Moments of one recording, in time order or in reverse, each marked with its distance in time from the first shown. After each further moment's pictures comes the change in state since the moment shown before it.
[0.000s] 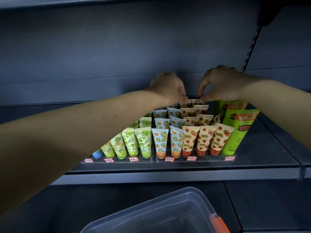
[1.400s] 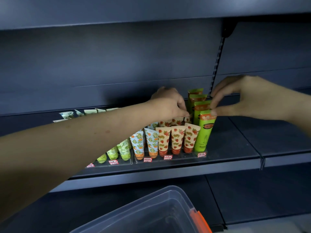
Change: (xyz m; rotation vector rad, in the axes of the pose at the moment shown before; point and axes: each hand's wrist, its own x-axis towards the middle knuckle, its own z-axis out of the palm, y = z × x) left_hand -0.013 0.067 0.017 -0.046 -0.135 0.051; right_hand -0.116 0.046 -0.036 0.396 0.067 -0.096
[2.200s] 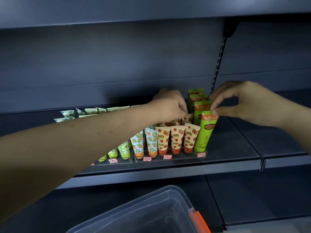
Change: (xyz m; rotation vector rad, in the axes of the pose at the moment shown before) left_hand 0.001 0.000 0.008 -0.073 0.000 0.017; right_hand -0.001 0.009 0.013 0.073 0.049 0.050
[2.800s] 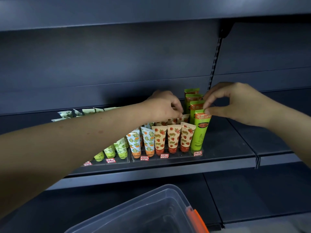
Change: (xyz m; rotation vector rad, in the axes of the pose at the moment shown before) left_hand -0.007 -0.003 -0.006 -0.010 -0.056 0.005; right_hand -0.001 -0.002 0.007 0.008 0.039 0.004
